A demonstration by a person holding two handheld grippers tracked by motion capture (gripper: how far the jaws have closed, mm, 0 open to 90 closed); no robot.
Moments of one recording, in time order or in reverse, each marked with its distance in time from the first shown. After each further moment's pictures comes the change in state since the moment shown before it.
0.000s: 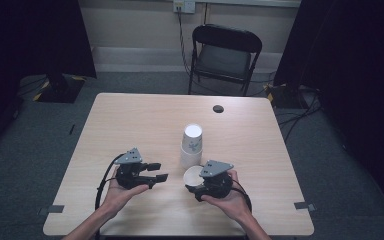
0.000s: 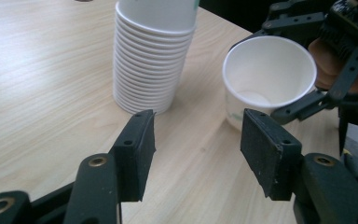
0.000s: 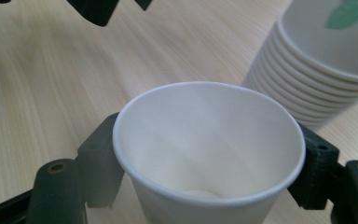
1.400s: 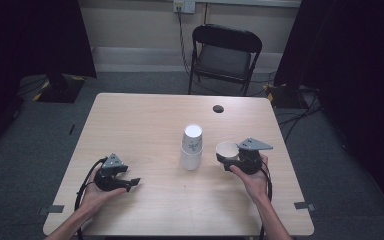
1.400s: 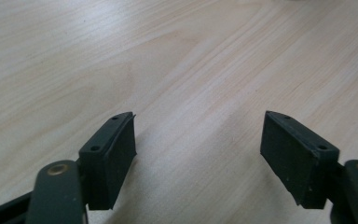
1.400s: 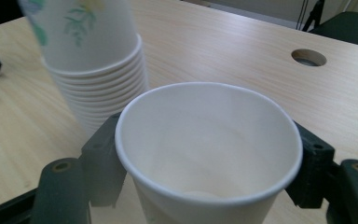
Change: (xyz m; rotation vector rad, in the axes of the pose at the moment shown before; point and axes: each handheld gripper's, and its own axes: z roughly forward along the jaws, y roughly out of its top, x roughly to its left) left arm 0.057 -0.058 -0.026 0.234 0.298 0.019; right arm -0.098 -0.033 -0.028 -0.136 -0.224 0.291
